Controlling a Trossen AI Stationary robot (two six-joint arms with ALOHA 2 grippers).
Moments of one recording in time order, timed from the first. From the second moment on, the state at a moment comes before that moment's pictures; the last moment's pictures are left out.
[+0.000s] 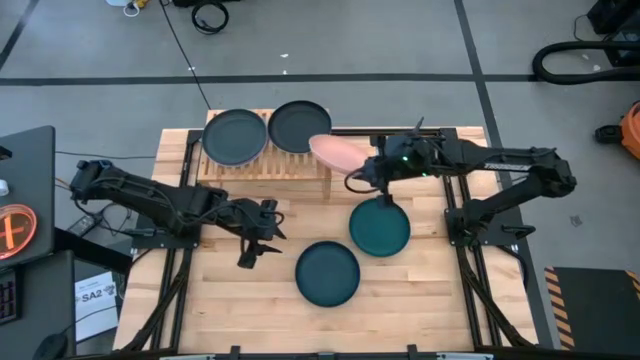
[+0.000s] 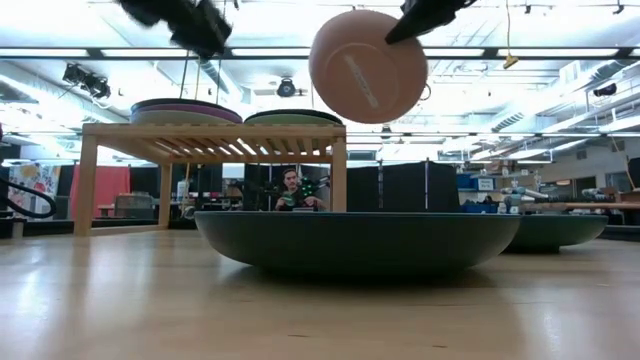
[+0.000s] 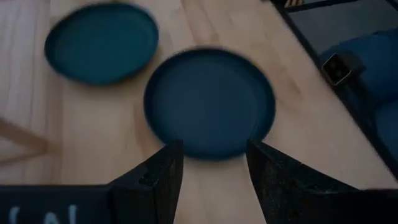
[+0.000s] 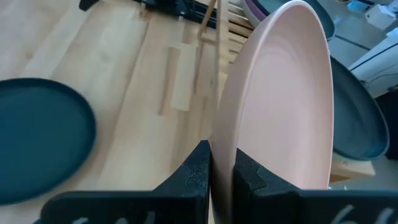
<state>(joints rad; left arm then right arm) -0.22 1.19 0.90 -0.39 0.05 0.04 -0.11 1.24 1.22 -0.59 0.06 -0.37</state>
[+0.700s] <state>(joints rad) -0.14 1.05 0.50 0.07 0.05 -0.04 -0.22 1.57 1.58 -0.60 0.06 -0.64</state>
